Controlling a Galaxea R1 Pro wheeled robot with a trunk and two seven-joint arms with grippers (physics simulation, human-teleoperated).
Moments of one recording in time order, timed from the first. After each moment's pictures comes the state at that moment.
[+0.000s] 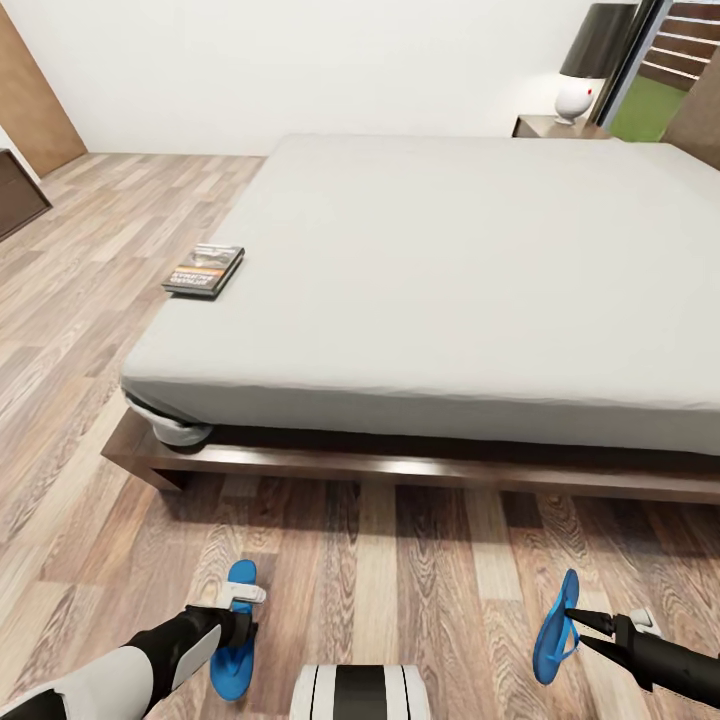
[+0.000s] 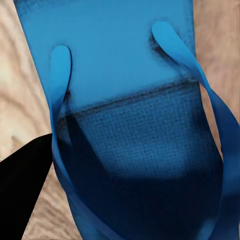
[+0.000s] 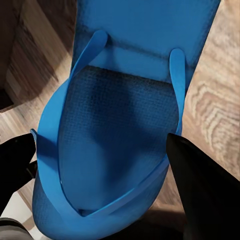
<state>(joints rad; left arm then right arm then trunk) -0.69 0.12 -0.99 -0.23 0.89 0.24 0.08 -0.48 -0.50 -0.37 -0.35 -0.19 0.75 1.13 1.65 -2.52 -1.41</state>
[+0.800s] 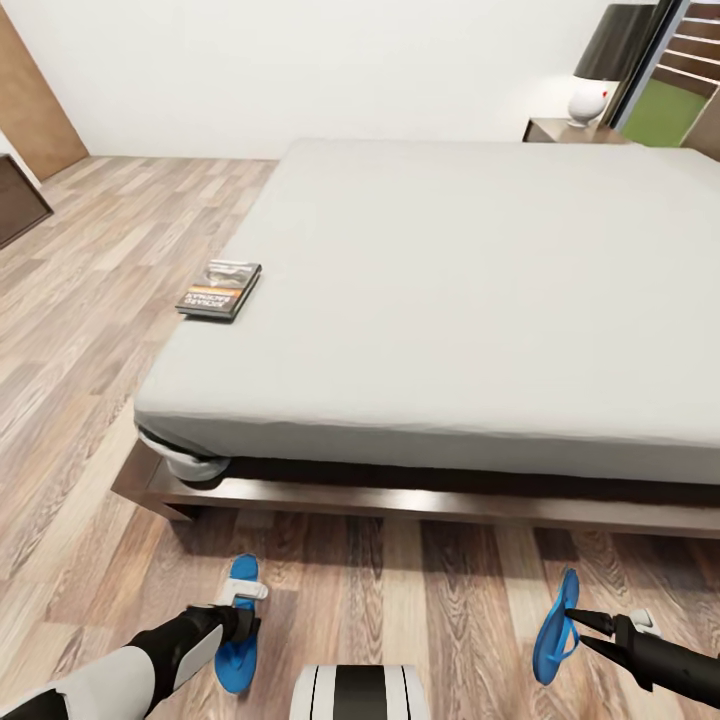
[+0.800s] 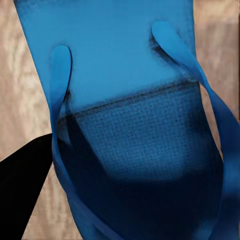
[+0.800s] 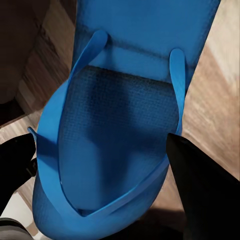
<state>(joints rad) -0.69 0.12 -0.99 -0.23 0.89 0.20 0.08 -0.48 -0.50 -0.37 -0.35 -0.19 0.75 1.13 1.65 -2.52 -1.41</state>
